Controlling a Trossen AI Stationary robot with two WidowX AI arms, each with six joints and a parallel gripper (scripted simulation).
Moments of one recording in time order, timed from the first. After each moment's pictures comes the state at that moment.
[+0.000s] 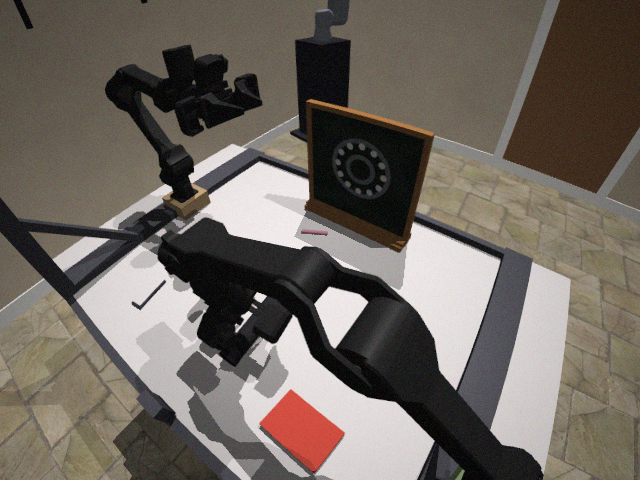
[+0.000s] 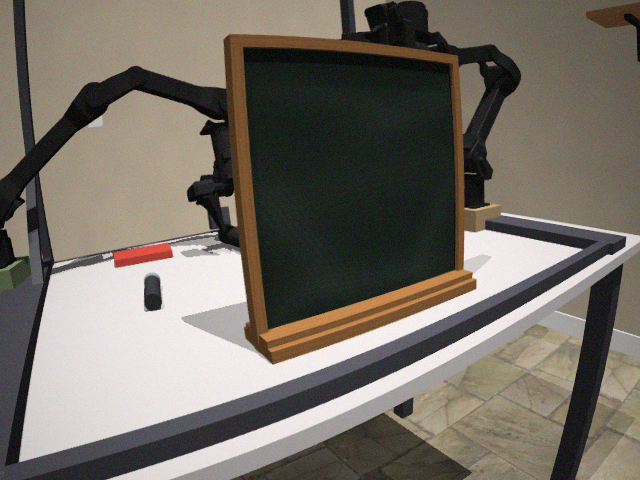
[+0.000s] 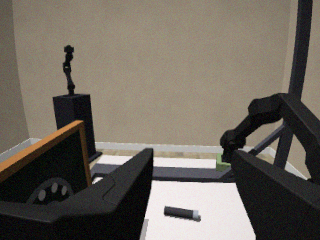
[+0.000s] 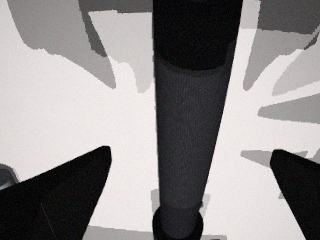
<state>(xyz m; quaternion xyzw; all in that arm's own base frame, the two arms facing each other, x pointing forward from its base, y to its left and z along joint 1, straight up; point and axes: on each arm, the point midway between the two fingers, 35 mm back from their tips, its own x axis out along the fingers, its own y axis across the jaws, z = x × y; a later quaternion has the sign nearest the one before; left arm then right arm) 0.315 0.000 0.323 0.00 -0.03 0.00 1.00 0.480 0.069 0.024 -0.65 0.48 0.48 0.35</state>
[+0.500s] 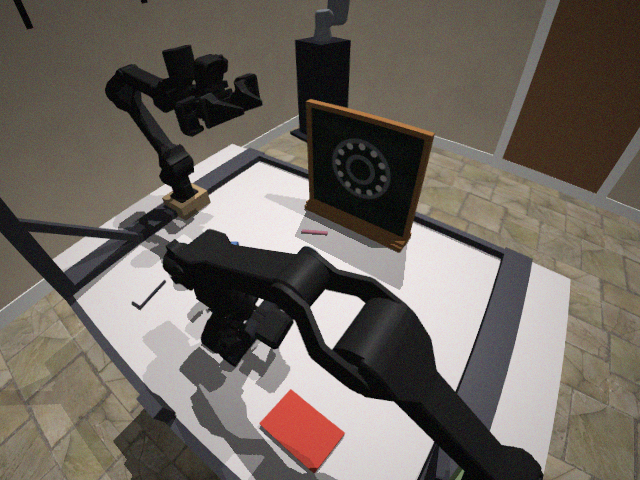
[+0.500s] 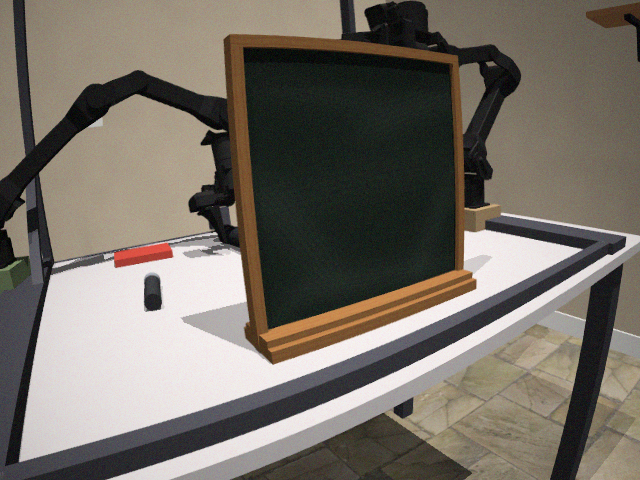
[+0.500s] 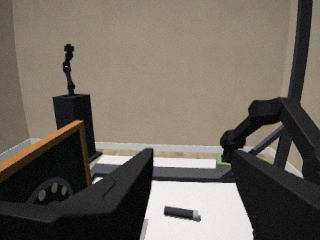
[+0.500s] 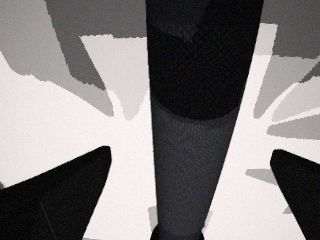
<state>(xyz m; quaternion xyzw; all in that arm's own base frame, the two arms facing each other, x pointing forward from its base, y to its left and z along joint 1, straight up) 0.315 0.000 0.323 0.00 -0.03 0.00 1.00 0.480 0.068 0.004 -0.65 0.48 0.48 0.35</state>
